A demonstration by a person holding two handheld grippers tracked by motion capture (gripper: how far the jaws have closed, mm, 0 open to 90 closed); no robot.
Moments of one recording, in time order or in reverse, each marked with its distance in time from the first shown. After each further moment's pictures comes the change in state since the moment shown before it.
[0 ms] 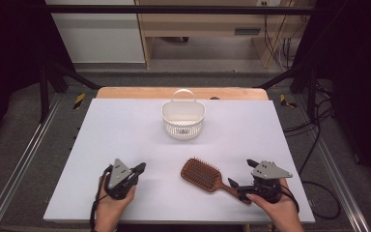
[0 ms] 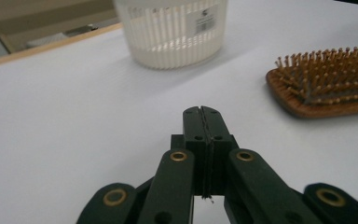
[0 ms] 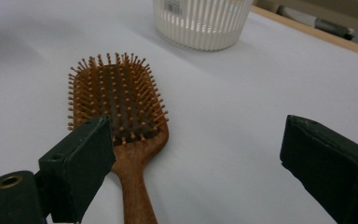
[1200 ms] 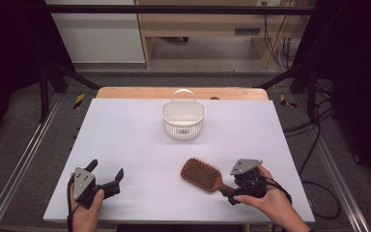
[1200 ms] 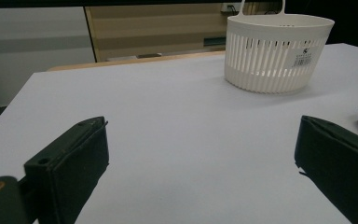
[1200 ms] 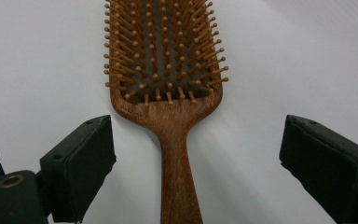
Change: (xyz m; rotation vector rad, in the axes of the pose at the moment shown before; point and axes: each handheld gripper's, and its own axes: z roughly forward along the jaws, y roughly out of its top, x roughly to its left) left arm 0.033 -0.030 -0.028 -0.166 0.221 -0.136; right arm 0.013 0.019 0.030 0.342 0.149 -0.140
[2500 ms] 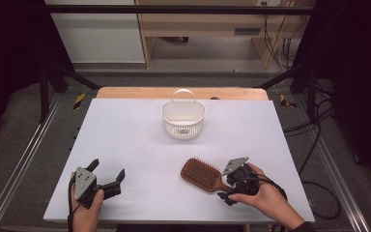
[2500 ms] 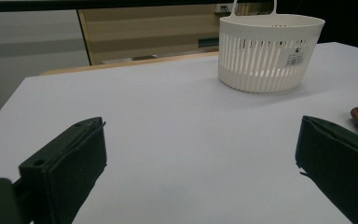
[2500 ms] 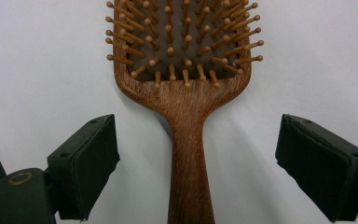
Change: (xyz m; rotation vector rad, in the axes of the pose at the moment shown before) left arm -0.001 0.000 0.001 -0.006 -0.021 0.011; right arm 0.002 0.008 0.020 0.156 0.066 -0.036
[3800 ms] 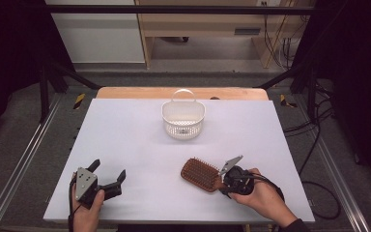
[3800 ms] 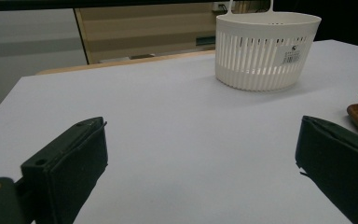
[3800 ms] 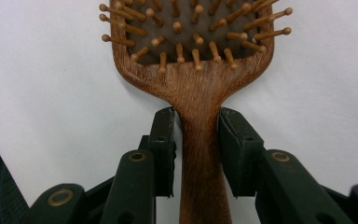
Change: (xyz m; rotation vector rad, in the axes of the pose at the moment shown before) left arm -0.001 0.000 -0.001 0.002 -0.005 0.002; right arm 0.001 0.005 0.011 0.117 0.032 0.038
